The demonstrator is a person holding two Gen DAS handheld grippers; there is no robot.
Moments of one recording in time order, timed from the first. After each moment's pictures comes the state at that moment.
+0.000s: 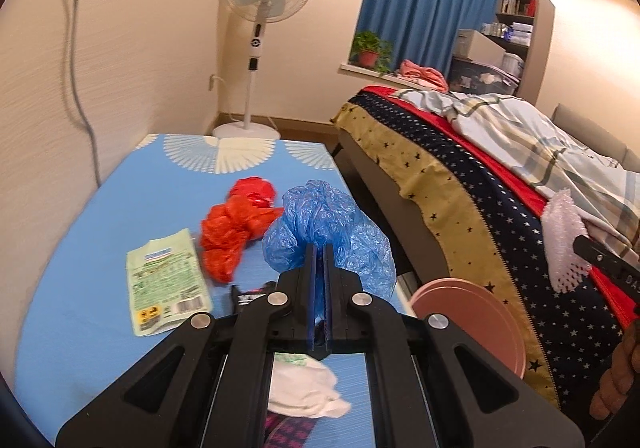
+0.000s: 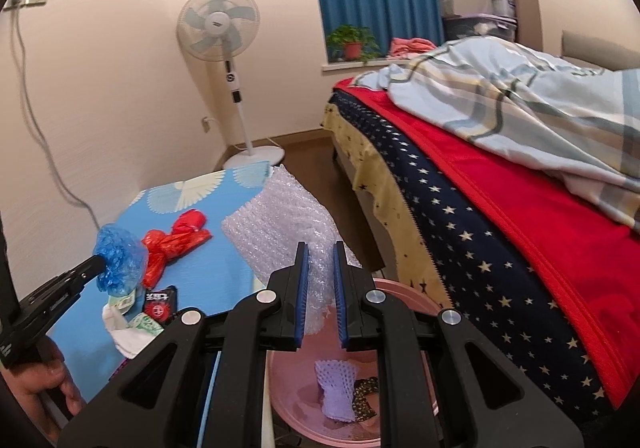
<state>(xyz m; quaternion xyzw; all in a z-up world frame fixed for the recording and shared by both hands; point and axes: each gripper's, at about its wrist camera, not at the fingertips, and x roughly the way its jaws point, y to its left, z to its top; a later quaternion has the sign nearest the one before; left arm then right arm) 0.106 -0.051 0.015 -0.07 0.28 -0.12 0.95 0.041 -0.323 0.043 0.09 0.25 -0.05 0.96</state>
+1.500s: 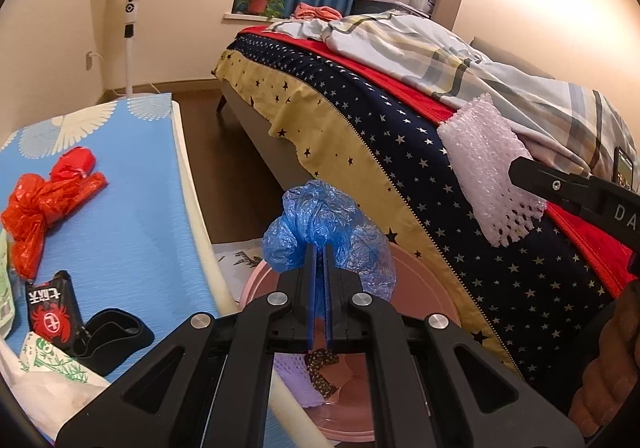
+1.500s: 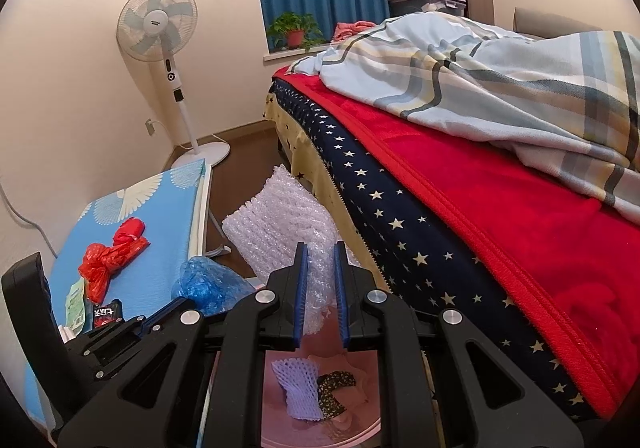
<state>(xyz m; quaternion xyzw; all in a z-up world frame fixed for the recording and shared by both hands) 0.129 -0.209 -0.038 -0.02 0.34 -0.30 0.89 0.056 -0.371 0.026 0.11 0.28 -0.14 0.94</state>
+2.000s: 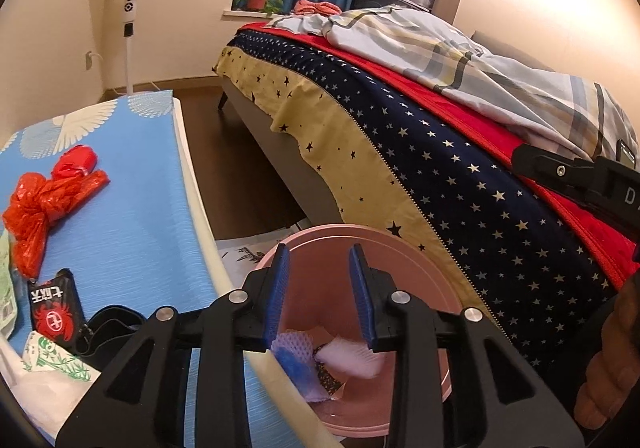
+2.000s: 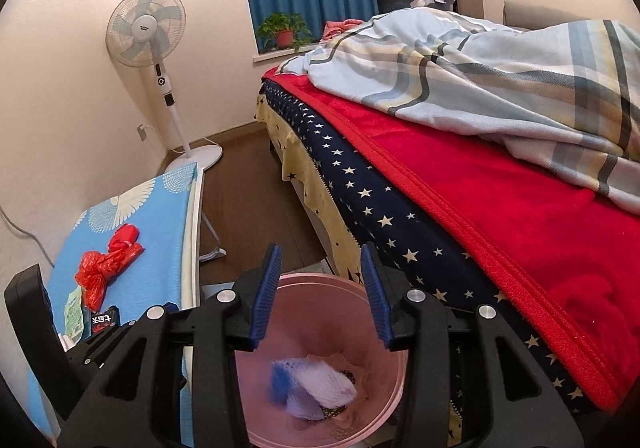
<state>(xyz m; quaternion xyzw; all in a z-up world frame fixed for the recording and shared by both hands) 0.127 -0.205 -0.040 -0.01 0.34 -0.29 0.89 0.053 -0.376 0.026 0.12 0.27 -0.15 0.94</state>
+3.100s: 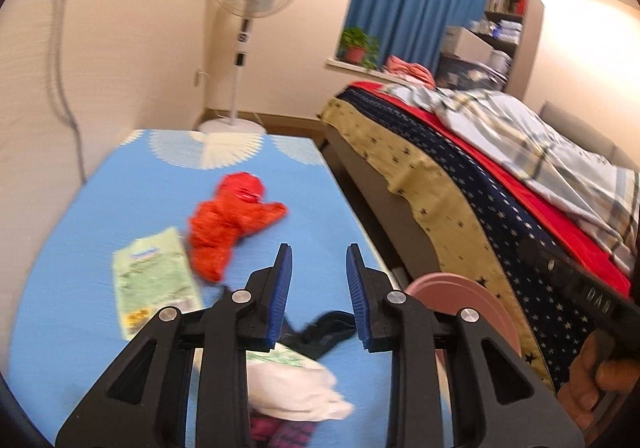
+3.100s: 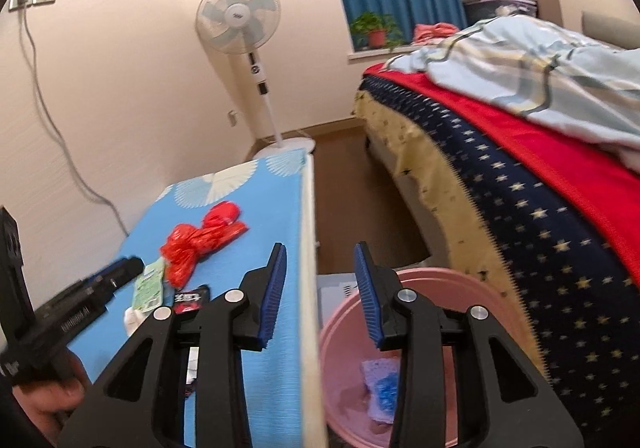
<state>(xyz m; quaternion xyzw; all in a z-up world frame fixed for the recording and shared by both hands) 0.114 -0.034 0.009 -0.08 0.28 -0.14 0.95 0.076 -0.281 0.014 0.11 0.26 0.02 0.96</state>
